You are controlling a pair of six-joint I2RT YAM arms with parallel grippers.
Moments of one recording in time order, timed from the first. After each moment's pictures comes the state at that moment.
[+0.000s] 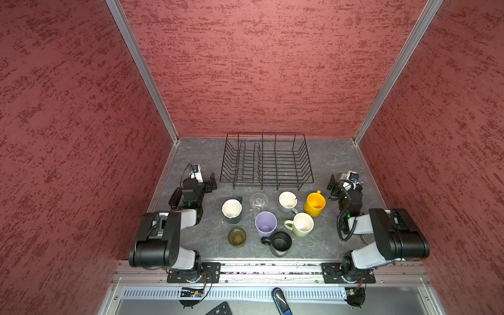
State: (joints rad) left arm 0.02 1.36 0.41 0.67 -0.07 -0.12; right arm -0.03 1.43 0.23 1.11 0.25 0.12
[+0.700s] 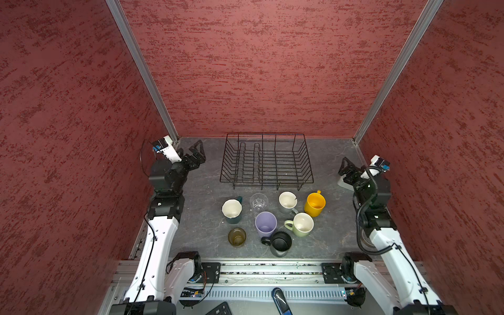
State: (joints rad) left arm 0.09 0.92 0.93 -0.04 0.18 -0.49; right arm -0.03 0.83 0.66 0.03 0.08 0.45
